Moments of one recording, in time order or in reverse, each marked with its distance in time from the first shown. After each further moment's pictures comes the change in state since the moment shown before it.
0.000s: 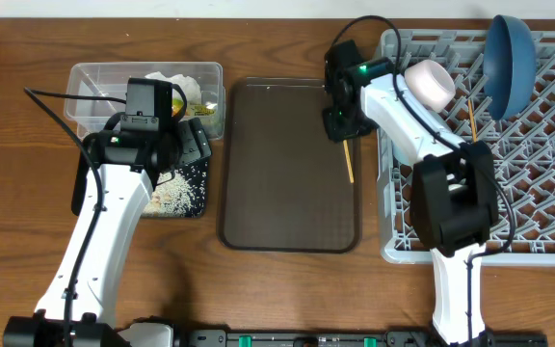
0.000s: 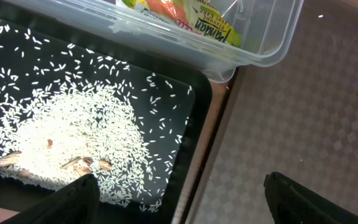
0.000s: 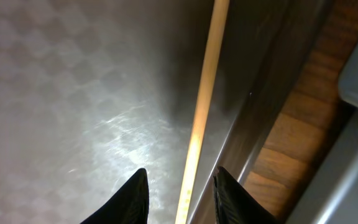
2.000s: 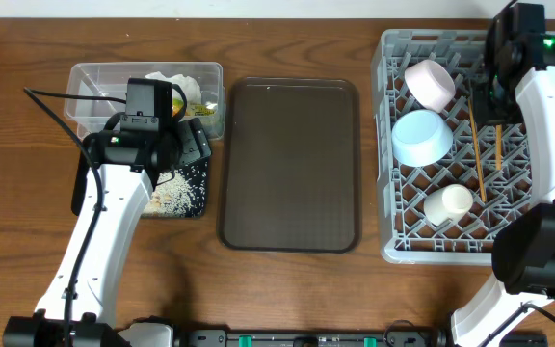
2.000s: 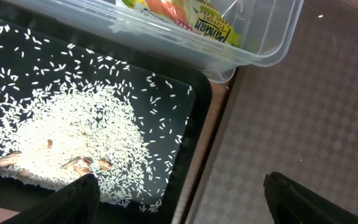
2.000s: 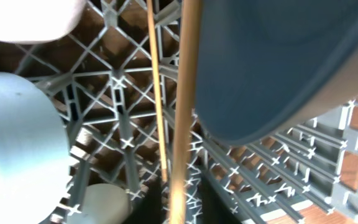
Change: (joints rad) left arm 0.000 0.000 0.000 0.000 0.000 0.000; right arm -0.480 -0.349 0.005 -0.257 0.291 -0.214
